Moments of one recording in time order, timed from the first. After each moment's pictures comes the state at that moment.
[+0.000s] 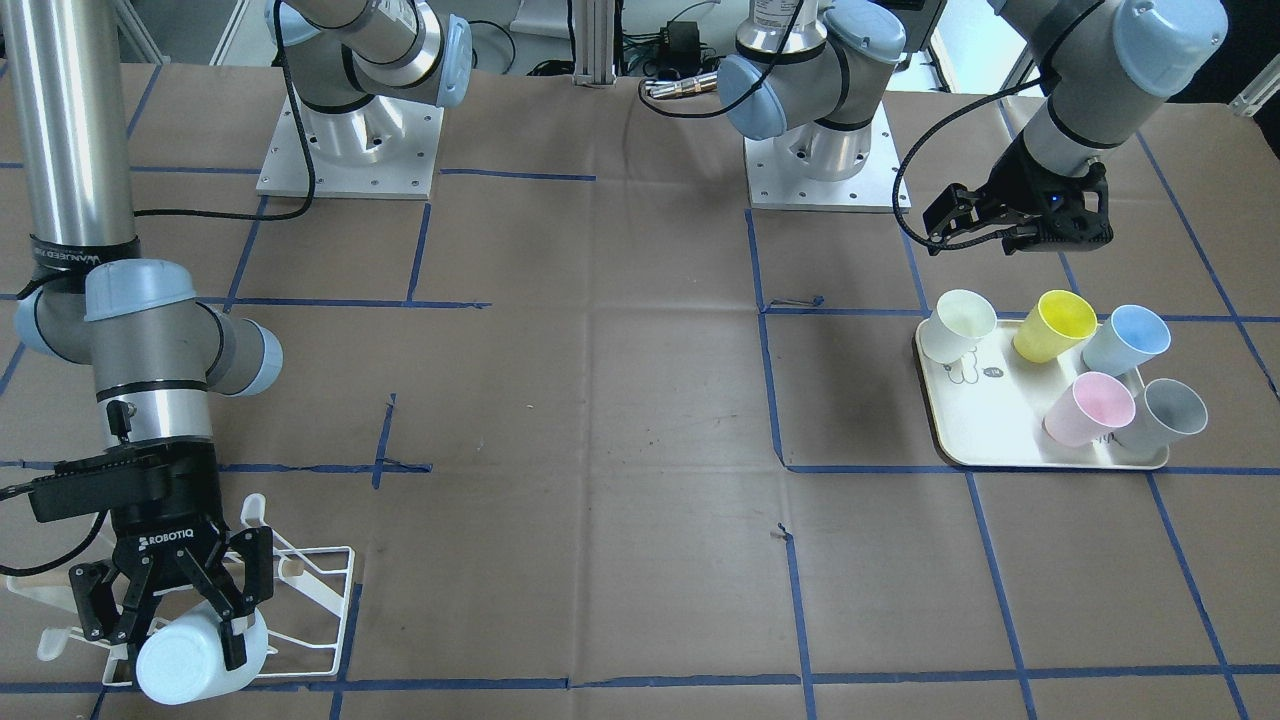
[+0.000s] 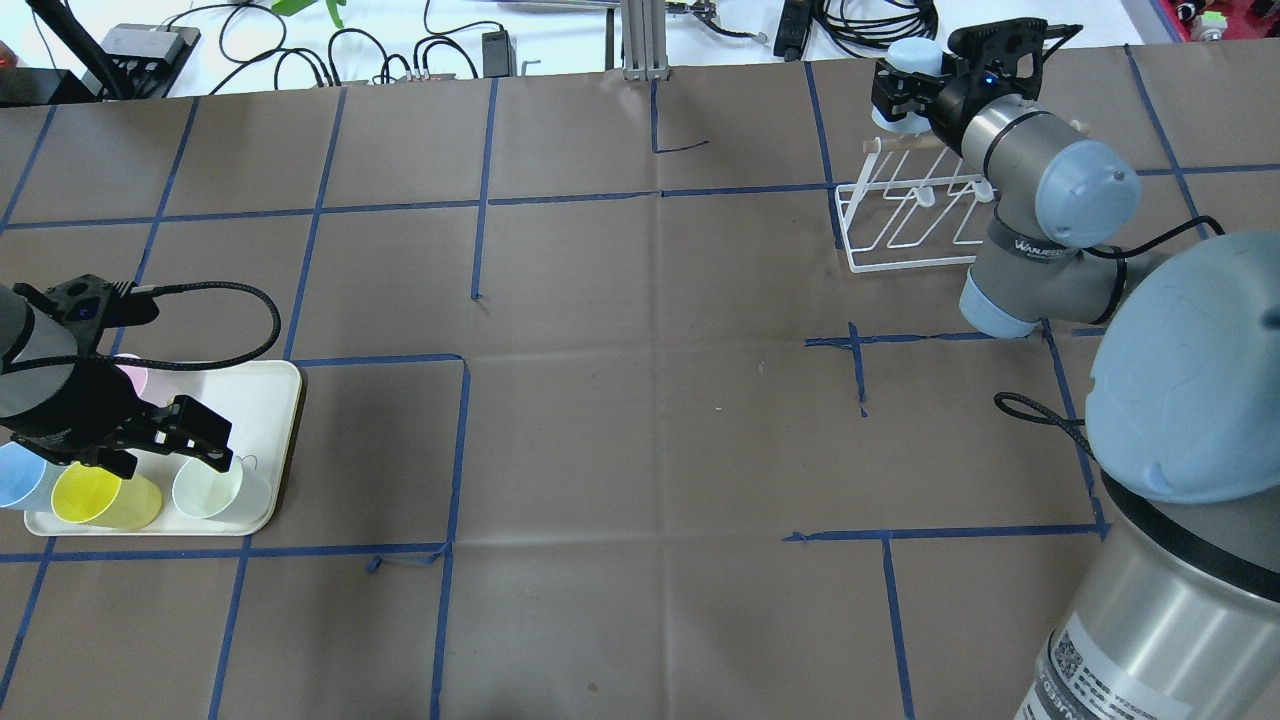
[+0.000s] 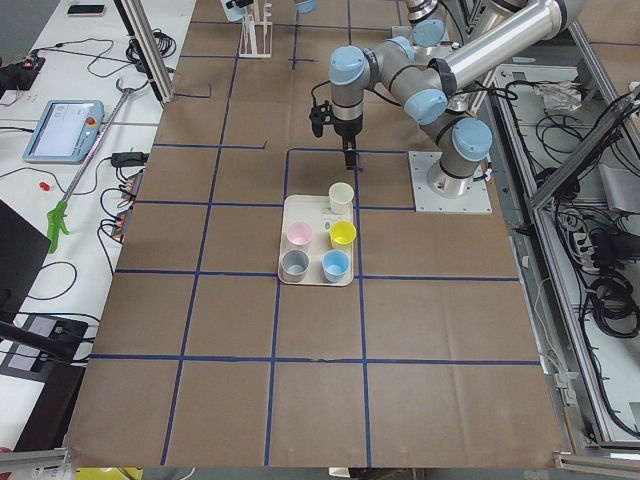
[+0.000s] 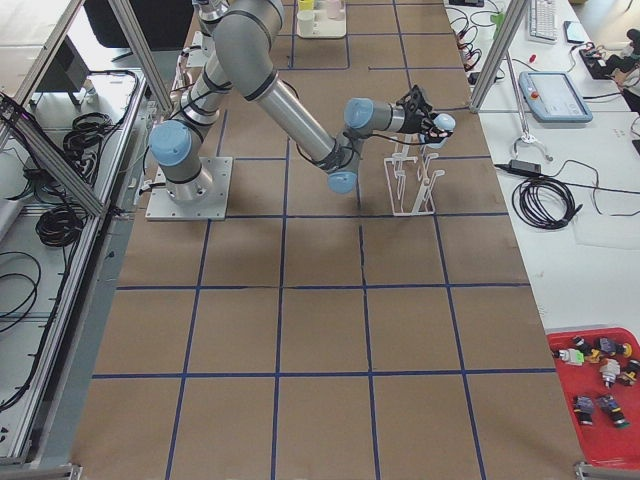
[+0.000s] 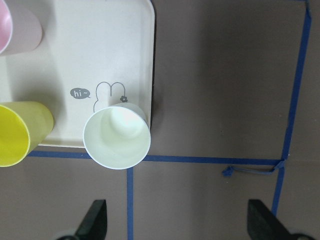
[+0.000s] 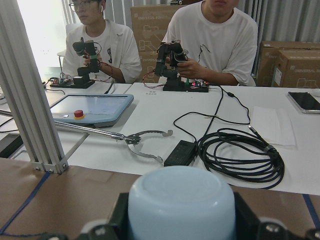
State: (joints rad) left arm -1.05 -1.33 -2.13 -1.34 1.62 0.47; right arm 1.36 -0.94 1.82 -3.63 -1.15 -0.12
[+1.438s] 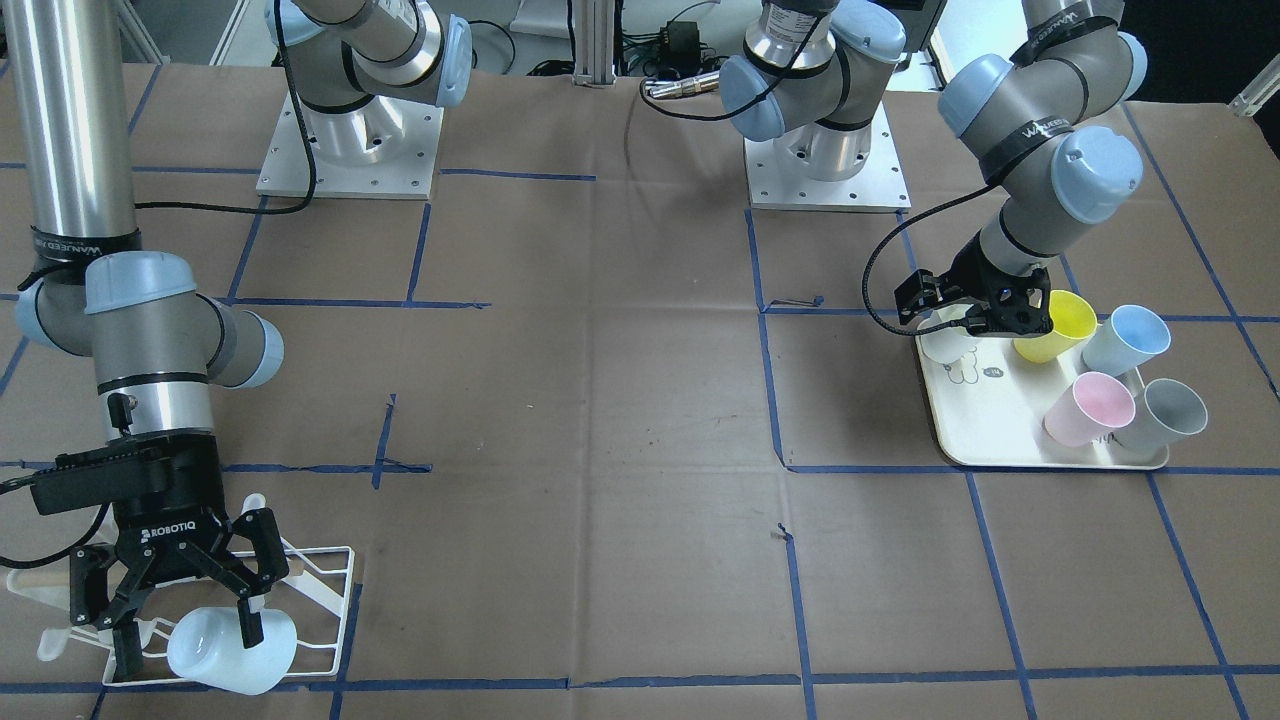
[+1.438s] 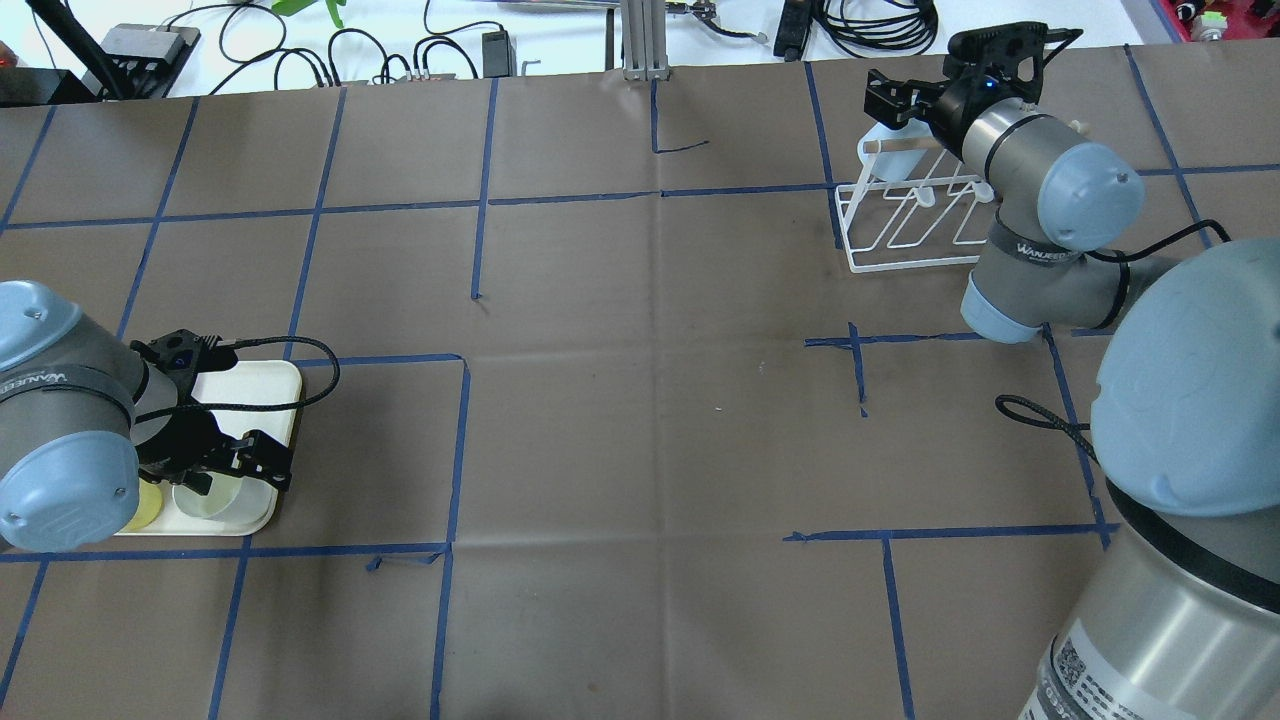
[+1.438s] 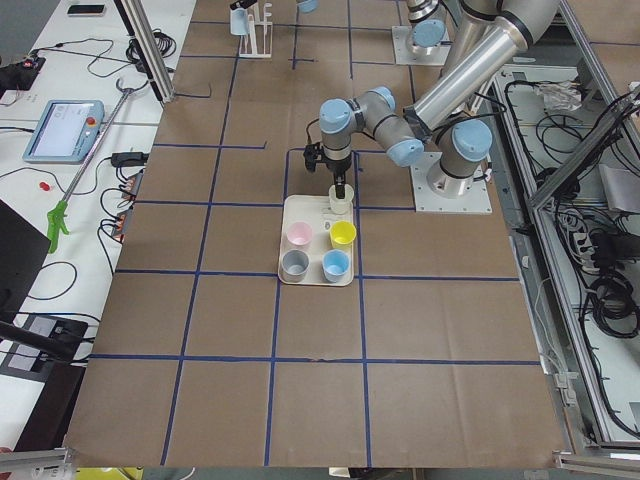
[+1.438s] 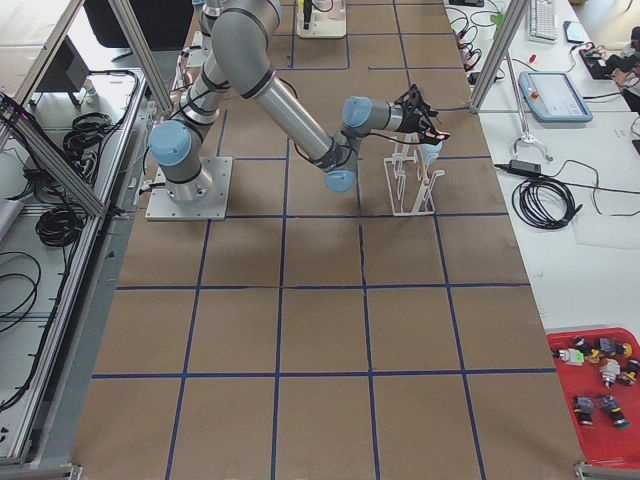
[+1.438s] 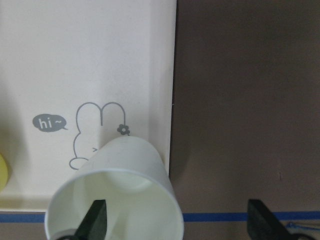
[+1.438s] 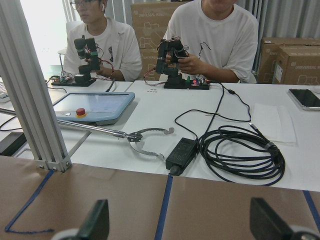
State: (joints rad) left arm -1.05 -1.56 -2.28 -1.00 1.61 0.52; right arm 1.36 -0.96 1.83 -3.62 -1.15 -0.12
